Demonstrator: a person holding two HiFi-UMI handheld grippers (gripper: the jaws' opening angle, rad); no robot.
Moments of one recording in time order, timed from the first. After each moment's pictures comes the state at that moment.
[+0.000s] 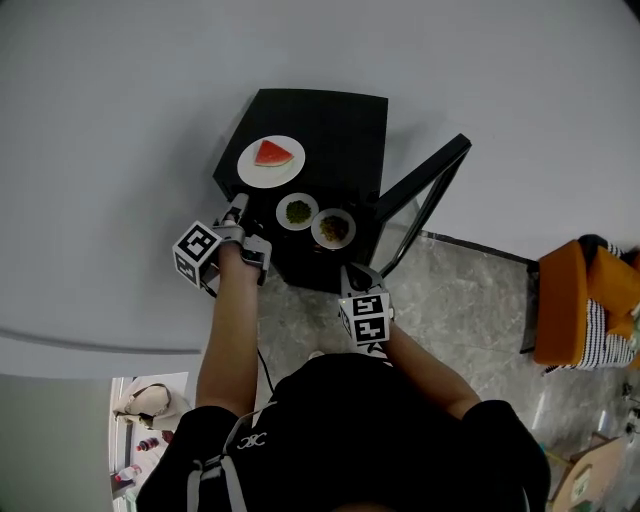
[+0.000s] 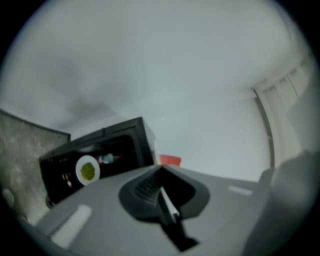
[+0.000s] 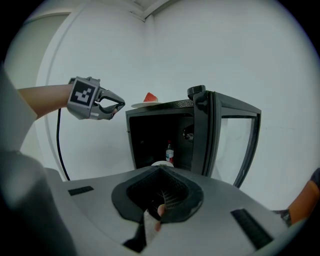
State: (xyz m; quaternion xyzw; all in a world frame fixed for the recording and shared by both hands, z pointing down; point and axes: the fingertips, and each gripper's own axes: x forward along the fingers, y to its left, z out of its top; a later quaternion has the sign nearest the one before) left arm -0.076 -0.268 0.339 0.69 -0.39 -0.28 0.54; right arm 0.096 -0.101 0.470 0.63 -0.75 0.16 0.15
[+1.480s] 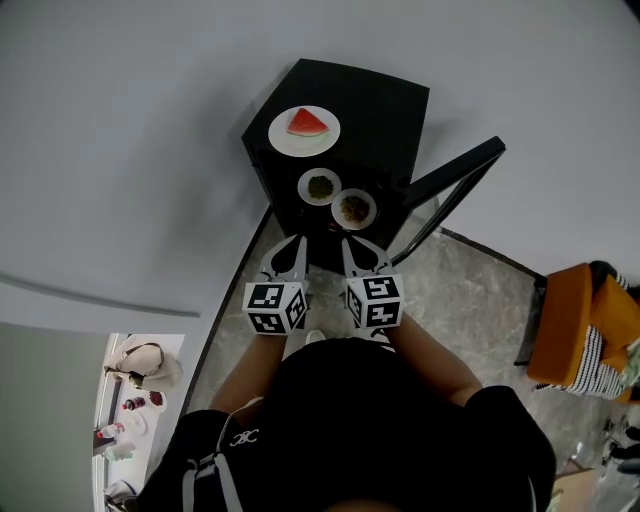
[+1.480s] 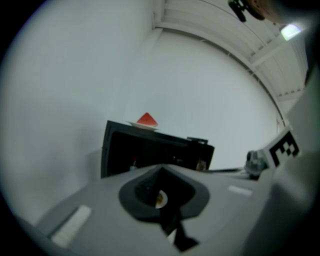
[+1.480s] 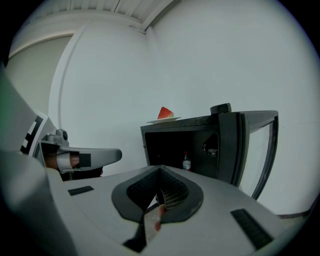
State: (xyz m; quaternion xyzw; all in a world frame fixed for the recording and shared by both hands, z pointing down) left arm -0.032 -0.121 0.401 0.87 -0.47 0.05 0.14; right arm 0.056 -0.111 0.424 0.57 -0.80 0.16 0.09
